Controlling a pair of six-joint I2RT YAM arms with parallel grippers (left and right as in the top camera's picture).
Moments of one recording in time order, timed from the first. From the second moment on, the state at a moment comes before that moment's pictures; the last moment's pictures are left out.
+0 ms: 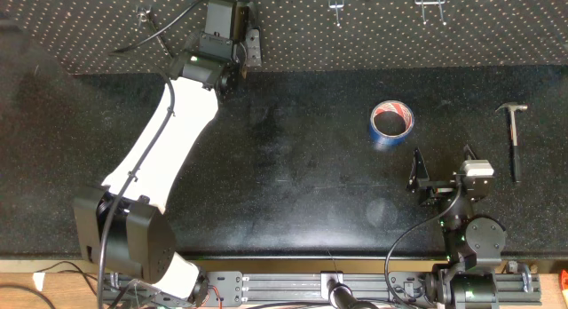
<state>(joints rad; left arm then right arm) -0.29 1.76 1.48 -0.52 -0.22 -0.23 -0.01 0.05 0.01 -0.06 -0.08 0.10</state>
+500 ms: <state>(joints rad) -0.29 1.76 1.48 -0.43 -0.22 -0.23 -0.01 0.05 0.01 -0.06 -0.08 0.10</state>
